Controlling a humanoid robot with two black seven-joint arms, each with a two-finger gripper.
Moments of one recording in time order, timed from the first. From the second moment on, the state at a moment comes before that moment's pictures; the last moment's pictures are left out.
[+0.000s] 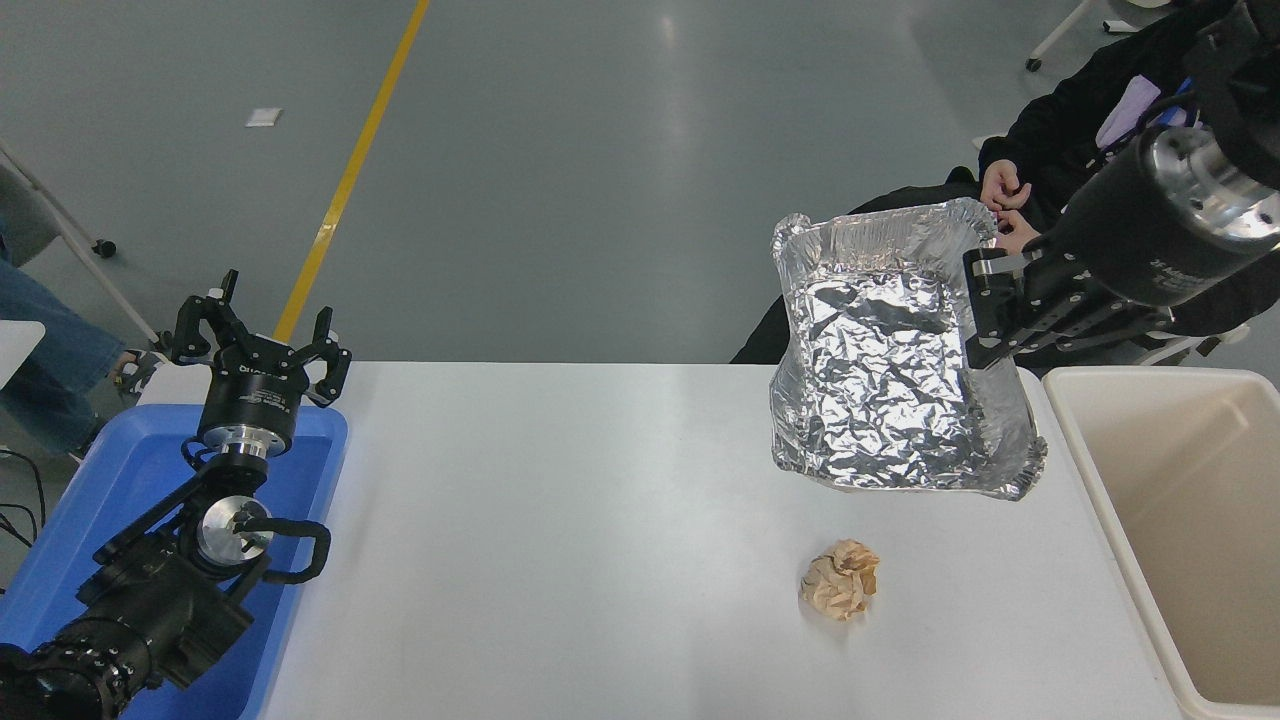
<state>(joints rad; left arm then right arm) -0.62 0.21 -0.90 -0.40 -0.07 -0.54 -0.54 2.54 -0.47 -1.39 1.53 0.00 0.78 -0.09</state>
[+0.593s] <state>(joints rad) -0.62 0.21 -0.90 -0.40 -0.07 -0.54 -0.54 2.39 -0.79 -1.75 1.35 0.02 0.62 -0.09</state>
